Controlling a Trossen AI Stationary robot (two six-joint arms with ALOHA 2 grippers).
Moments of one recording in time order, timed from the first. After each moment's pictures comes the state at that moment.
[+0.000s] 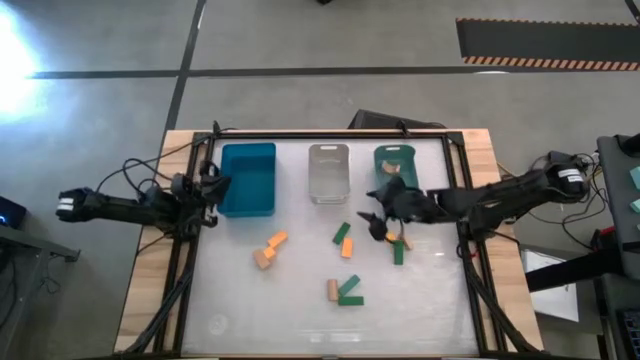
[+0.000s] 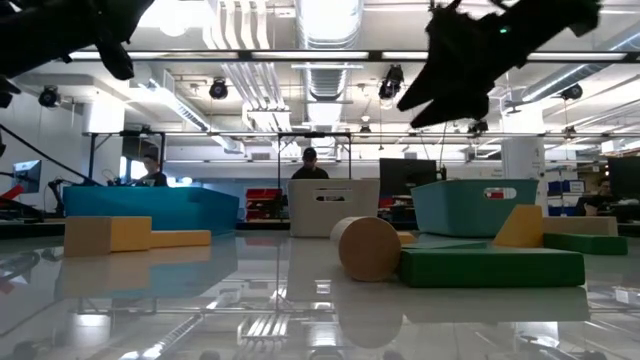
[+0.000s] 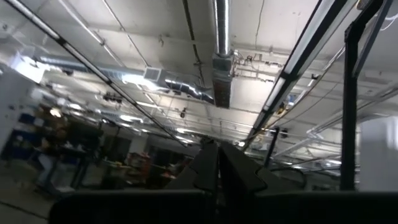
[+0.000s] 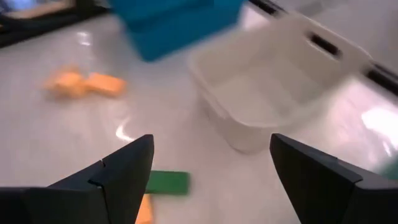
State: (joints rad) left arm -0.03 0.47 0.00 1.08 -0.27 -0.11; right arm 0.10 1.21 0.67 -0.03 0.39 0.34
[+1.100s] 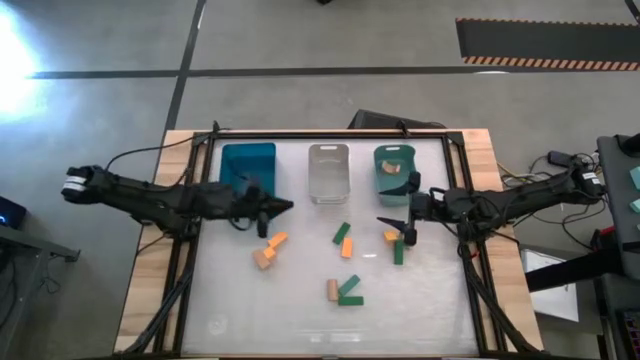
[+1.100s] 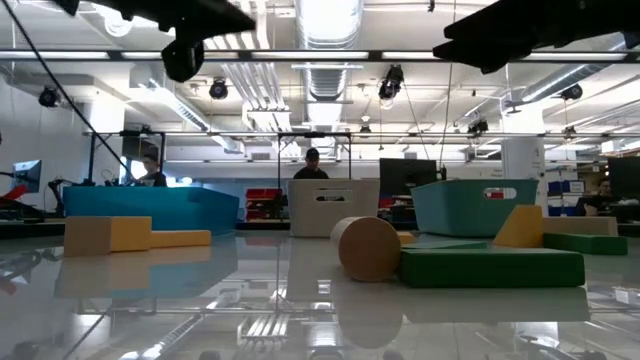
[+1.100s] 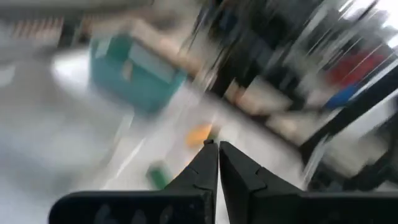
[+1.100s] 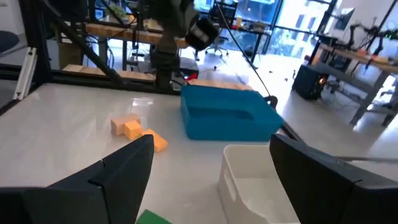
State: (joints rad) left arm -0.13 0.99 0.70 0.02 -0.28 -0.62; right arm 0.16 0.82 0.42 0.29 0.28 -0.15
